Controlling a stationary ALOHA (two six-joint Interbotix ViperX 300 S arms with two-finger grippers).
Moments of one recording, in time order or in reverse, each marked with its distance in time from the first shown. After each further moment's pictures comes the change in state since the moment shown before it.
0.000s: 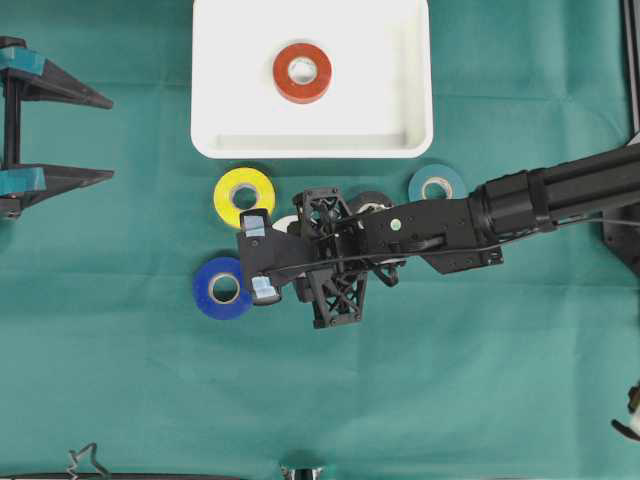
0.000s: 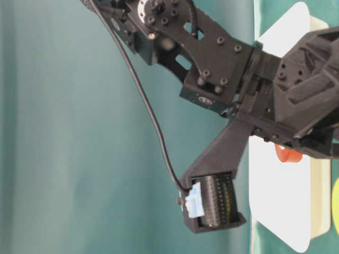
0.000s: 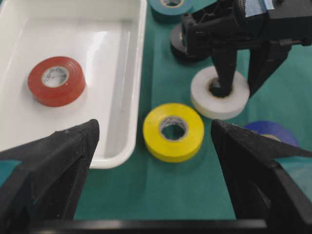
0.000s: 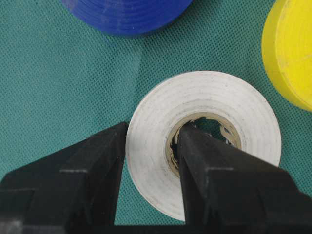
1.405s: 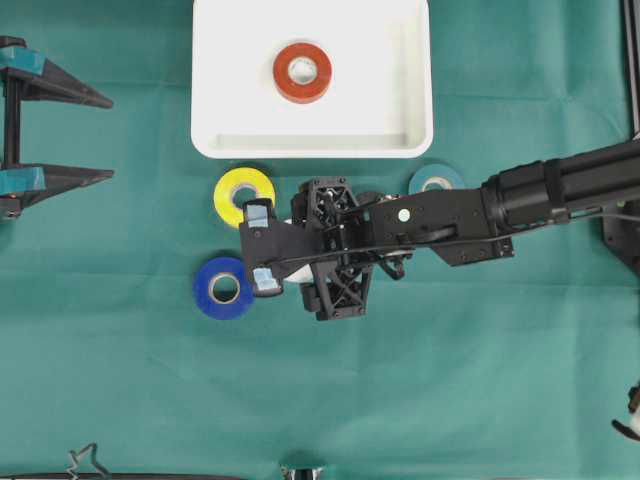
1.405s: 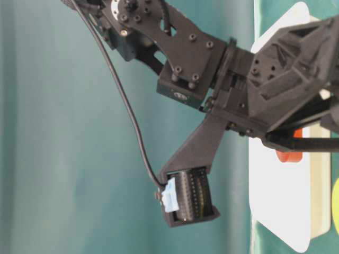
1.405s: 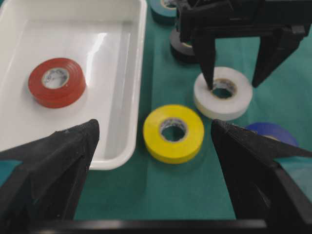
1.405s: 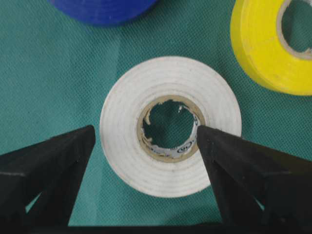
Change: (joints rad) left arm 0.000 -0.002 0.000 0.000 -0.003 0.000; right arm -0.008 -0.032 0.006 0.011 0.032 0.000
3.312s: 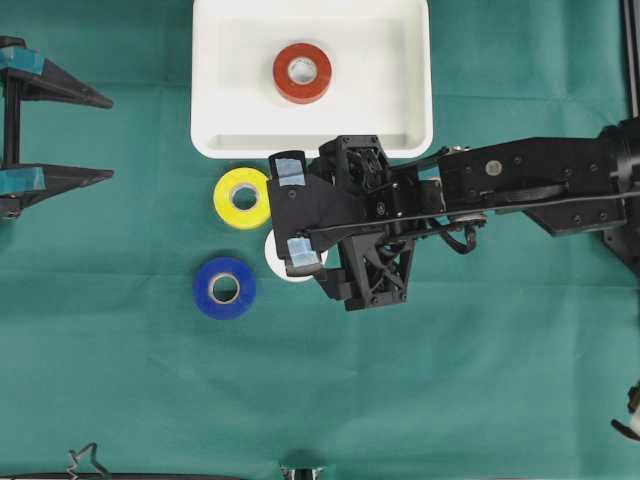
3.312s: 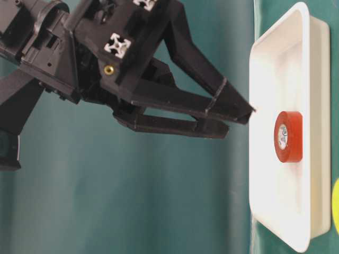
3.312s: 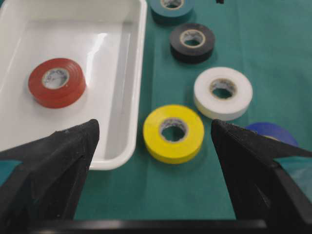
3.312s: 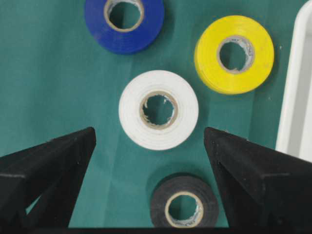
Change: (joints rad) left arm 0.000 0.000 0.000 0.002 -0.002 0.000; right arm -0.012 -0.293 -0.054 0.000 0.264 -0.037
